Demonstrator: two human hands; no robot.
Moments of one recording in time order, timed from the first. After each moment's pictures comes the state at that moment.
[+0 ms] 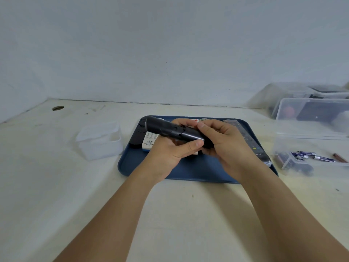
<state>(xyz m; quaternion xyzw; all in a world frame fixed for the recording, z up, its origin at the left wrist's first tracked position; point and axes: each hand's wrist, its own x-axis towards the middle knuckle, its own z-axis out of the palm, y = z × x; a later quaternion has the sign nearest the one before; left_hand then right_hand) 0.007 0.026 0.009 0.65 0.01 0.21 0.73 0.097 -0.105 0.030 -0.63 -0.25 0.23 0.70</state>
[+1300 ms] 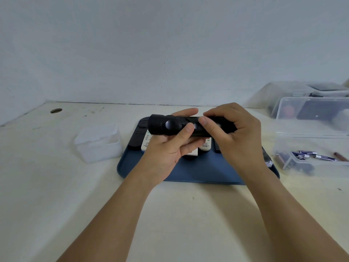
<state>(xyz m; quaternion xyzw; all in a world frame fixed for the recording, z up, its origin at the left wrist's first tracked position) -0.004 0.018 0.031 0.53 -0.06 0.18 0.82 0.095 -0.115 0.043 -0.67 -0.41 -0.21 0.57</state>
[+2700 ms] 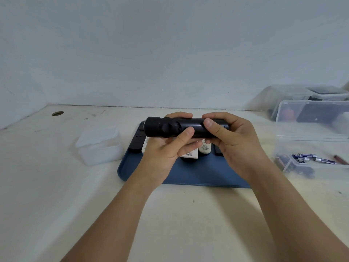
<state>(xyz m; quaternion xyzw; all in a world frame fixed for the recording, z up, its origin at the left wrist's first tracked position) -0.004 0.019 0.027 0.57 -0.06 0.26 0.78 0.099 -0.117 0.045 -0.53 -0.31 0.17 0.77</state>
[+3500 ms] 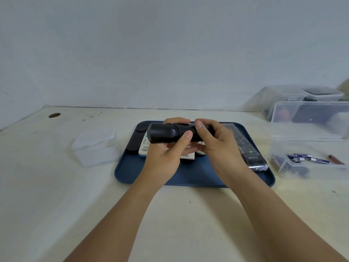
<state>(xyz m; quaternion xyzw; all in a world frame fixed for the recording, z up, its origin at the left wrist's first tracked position) 0.000 0.007 0.023 0.62 -0.02 0.32 0.72 0.096 -0.095 0.021 -0.60 -0.26 0.14 0.74</state>
